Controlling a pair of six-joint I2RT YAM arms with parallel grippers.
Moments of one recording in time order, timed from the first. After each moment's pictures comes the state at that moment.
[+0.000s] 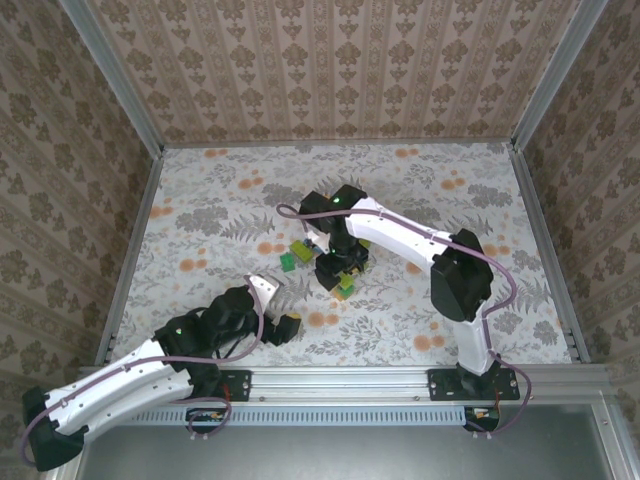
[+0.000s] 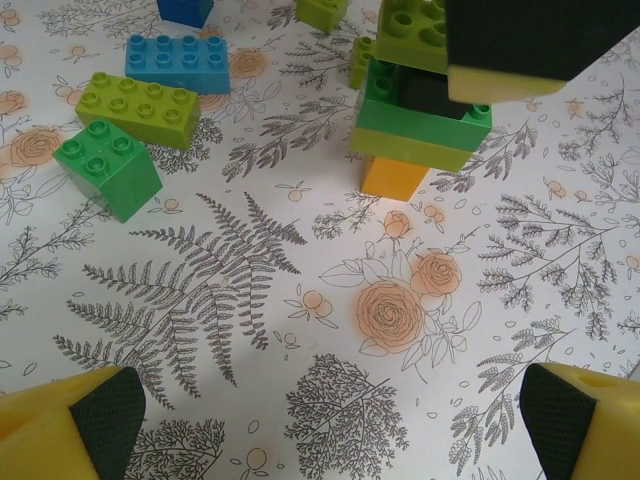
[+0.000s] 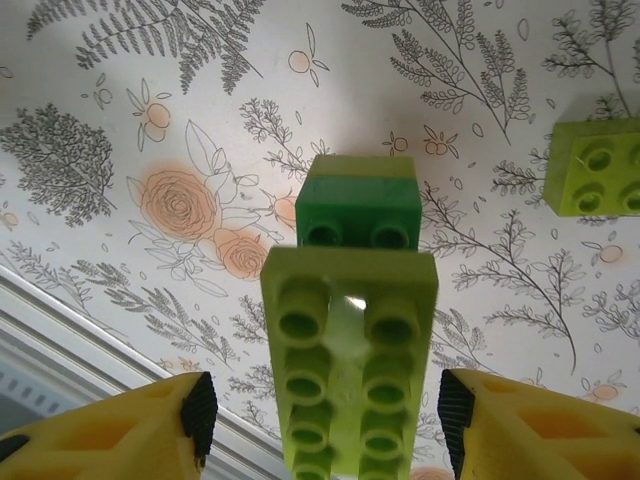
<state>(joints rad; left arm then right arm) -1.03 0.52 0.39 -0.53 -0.11 -0.29 0.80 2.00 1.80 -1.40 -0.12 0.10</state>
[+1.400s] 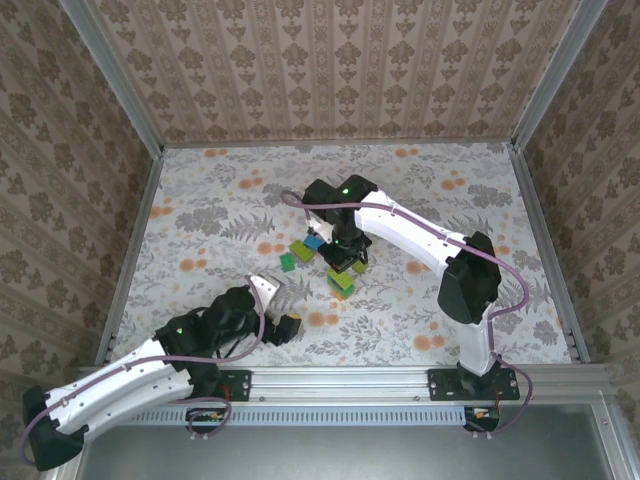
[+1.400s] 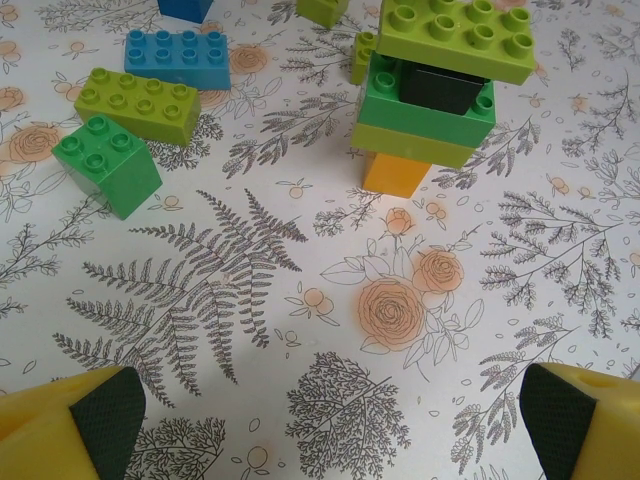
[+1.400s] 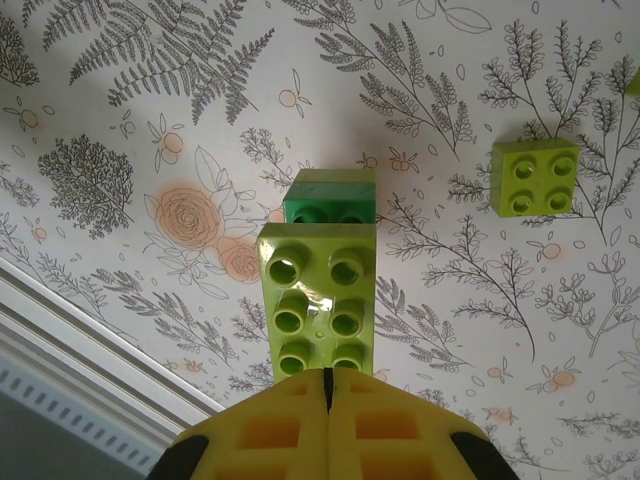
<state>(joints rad) -1.03 0.53 0.39 -0.52 -0.11 -0.29 0.78 1.96 1.85 -1.42 -0.10 0.11</state>
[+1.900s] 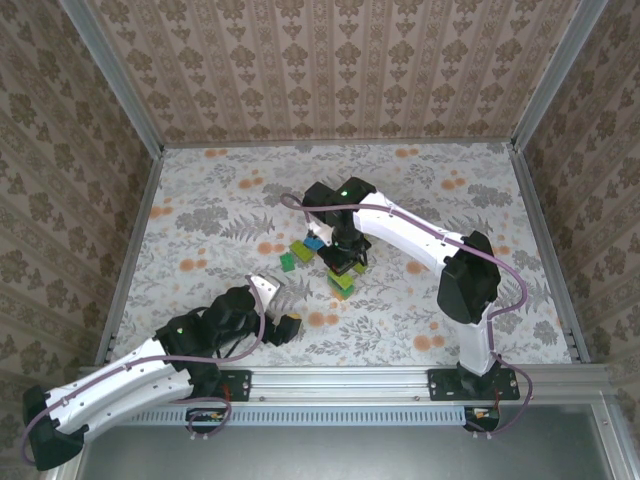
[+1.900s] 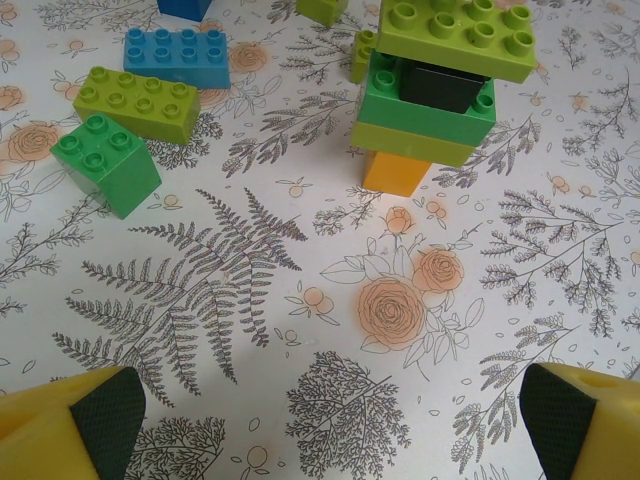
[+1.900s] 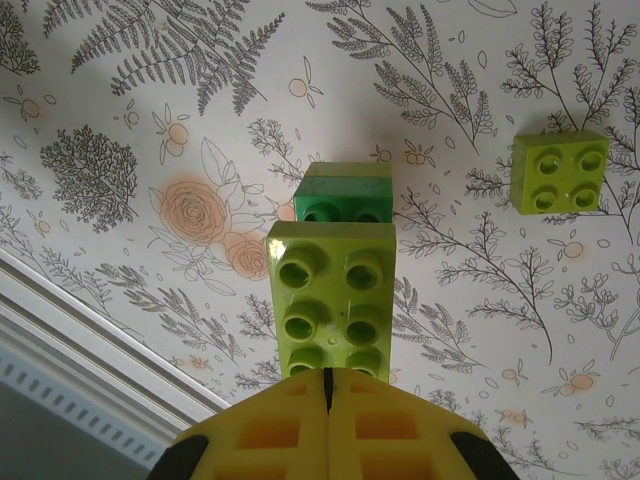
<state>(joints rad) -1.03 0.53 0.39 -0.52 -0.11 -0.29 0.78 1.97 1.83 -1.42 -0.12 0.11</state>
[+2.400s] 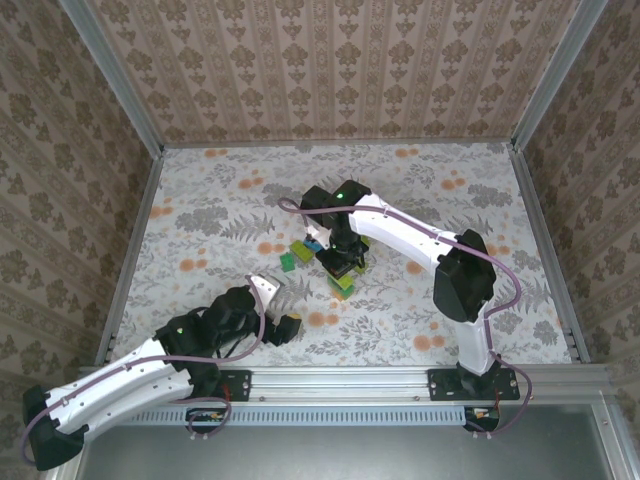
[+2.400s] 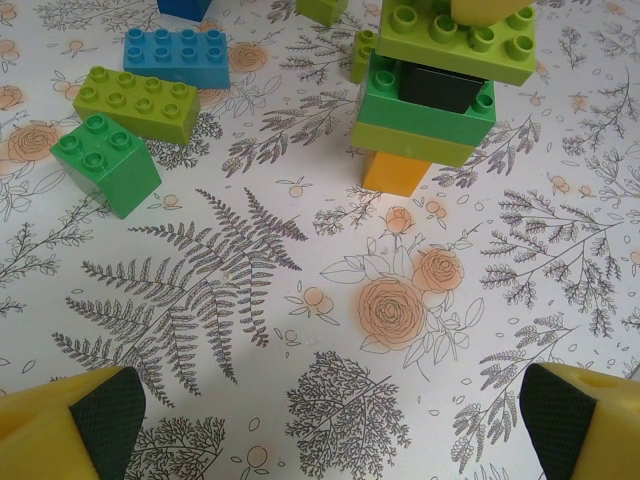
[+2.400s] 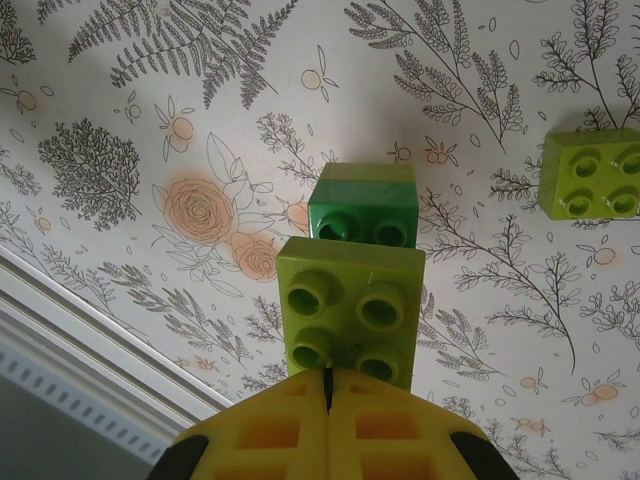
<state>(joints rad) -1.03 0.53 0.39 -0.52 -0.11 -0.29 0.79 1.99 1.82 -1.41 -0.14 0.11</state>
